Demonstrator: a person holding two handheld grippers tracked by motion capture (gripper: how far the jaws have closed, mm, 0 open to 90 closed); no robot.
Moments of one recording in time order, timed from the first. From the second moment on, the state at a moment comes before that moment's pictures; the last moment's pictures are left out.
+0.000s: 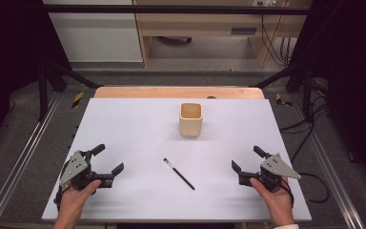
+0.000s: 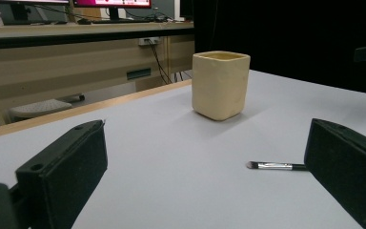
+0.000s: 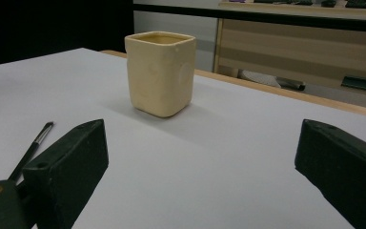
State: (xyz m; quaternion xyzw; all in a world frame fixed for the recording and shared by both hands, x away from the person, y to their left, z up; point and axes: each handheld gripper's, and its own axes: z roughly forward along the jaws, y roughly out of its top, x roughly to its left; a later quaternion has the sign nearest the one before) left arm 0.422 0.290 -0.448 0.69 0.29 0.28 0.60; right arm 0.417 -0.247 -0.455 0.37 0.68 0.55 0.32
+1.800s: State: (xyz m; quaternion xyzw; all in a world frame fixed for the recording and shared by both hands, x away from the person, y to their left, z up) left arm 0.414 0.295 -0.448 0.69 0.29 0.28 0.60; right arm 0.436 -0.097 -0.396 0.32 0.90 0.26 0.17
